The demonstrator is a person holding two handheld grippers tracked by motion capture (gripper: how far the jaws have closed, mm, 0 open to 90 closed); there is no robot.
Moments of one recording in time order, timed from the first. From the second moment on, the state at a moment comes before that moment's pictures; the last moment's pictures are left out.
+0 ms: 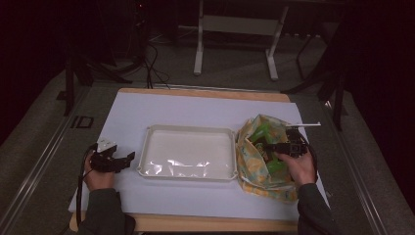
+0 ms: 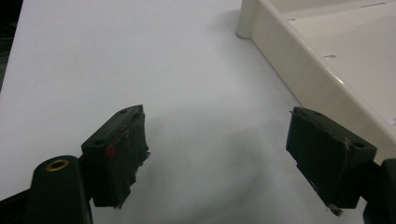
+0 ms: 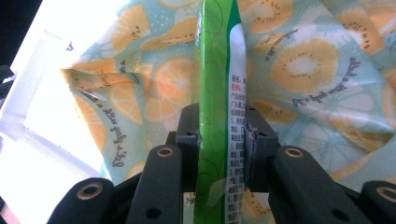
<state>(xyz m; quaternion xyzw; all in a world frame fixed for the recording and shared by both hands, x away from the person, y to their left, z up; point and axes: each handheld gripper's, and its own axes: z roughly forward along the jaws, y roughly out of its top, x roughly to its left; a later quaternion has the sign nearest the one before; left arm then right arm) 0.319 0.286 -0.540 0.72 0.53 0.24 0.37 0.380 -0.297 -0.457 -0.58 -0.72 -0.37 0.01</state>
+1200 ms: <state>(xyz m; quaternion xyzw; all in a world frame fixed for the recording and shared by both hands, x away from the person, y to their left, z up) 0.319 0.286 -0.540 0.72 0.53 0.24 0.37 0.374 -0.315 -0.421 -0.58 -0.73 -0.35 -0.04</state>
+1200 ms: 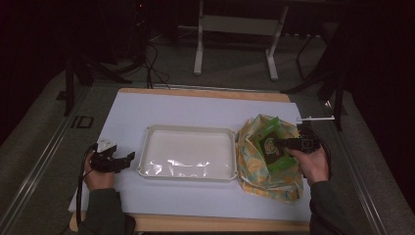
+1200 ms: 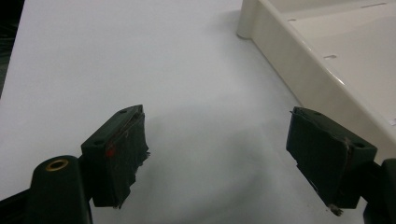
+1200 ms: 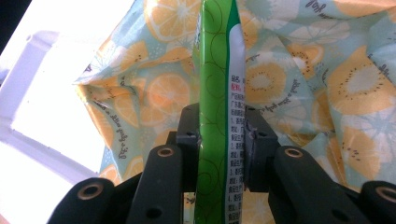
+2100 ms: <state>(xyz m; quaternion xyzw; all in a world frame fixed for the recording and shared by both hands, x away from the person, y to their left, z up) 0.319 0.286 -0.540 0.72 0.53 0.24 0.37 0.370 -0.325 -0.395 -0.58 -0.73 -0.37 -0.05</state>
